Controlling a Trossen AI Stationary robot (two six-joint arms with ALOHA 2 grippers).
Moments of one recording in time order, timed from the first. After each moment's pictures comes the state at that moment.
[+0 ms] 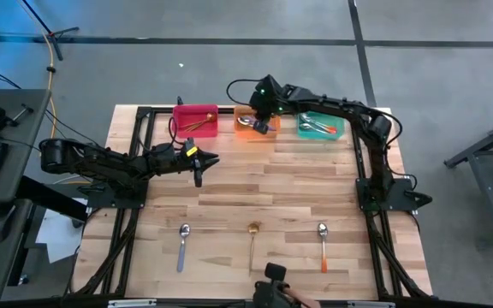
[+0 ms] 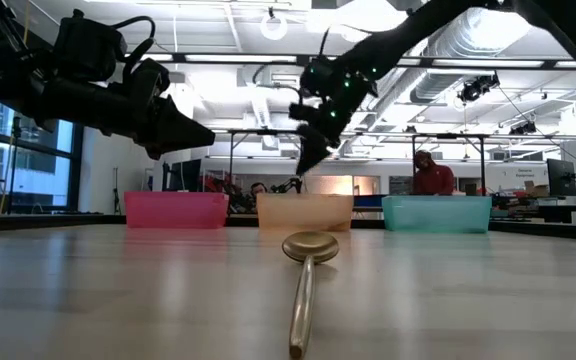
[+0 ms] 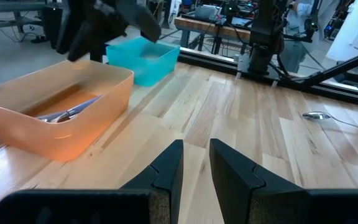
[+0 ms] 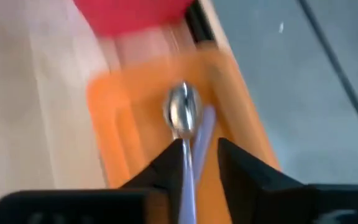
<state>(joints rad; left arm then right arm) 0.27 1.26 0.17 0.93 0.01 -0.15 -0.59 2.02 1.62 -0.50 -0.04 -0.32</state>
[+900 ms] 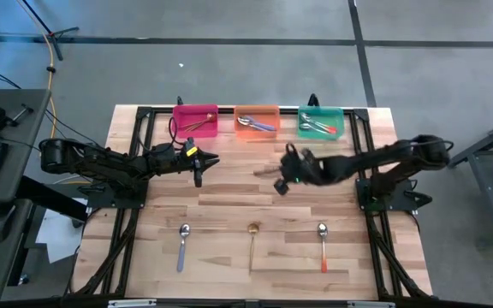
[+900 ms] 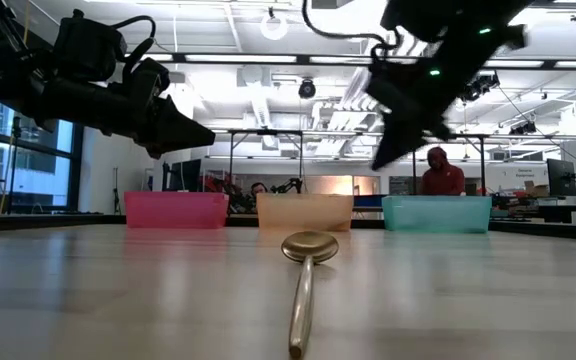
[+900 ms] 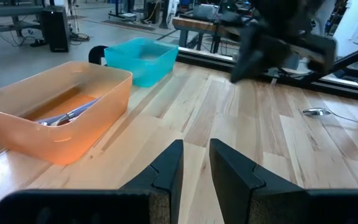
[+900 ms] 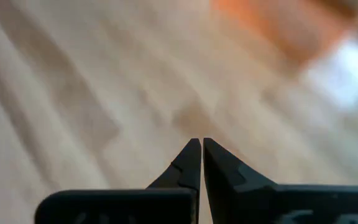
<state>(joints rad) 0.27 1.26 0.17 0.93 0.02 -0.12 0.02 1.46 0.82 -0.25 0.46 0.55</state>
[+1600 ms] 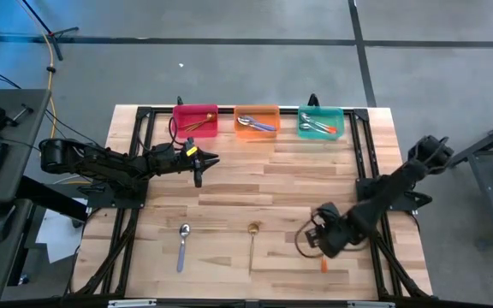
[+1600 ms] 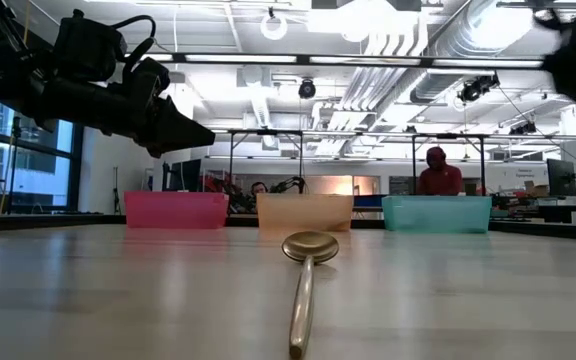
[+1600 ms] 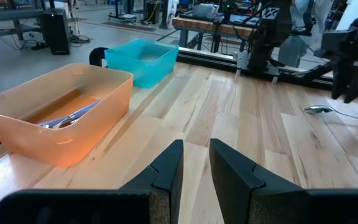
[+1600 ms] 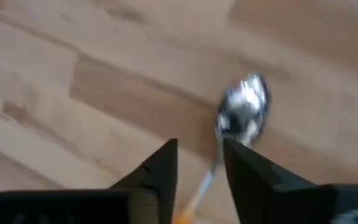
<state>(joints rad) 0.27 1.26 0.17 0.93 0.02 -0.10 0.72 1.45 0.84 -0.77 0.19 1.89</state>
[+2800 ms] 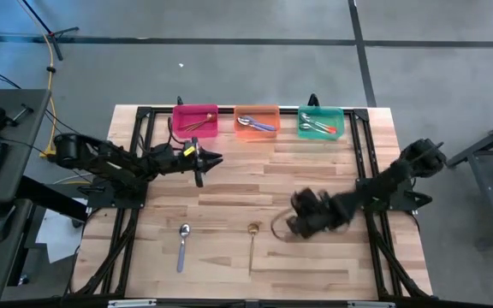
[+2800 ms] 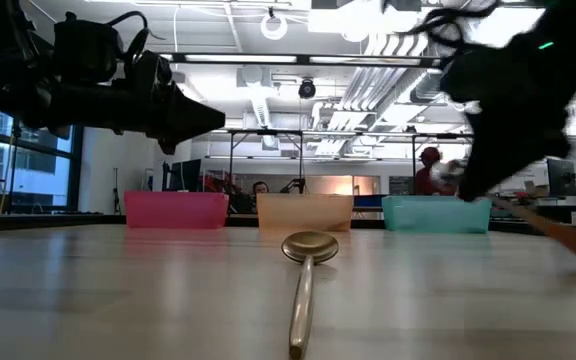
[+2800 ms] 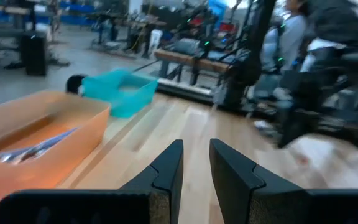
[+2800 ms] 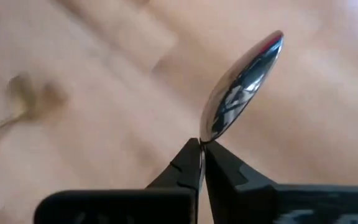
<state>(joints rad) 0.27 1.42 0.16 1.24 0.08 -0.19 0.51 1.54 0.82 -0.55 0.49 1.34</state>
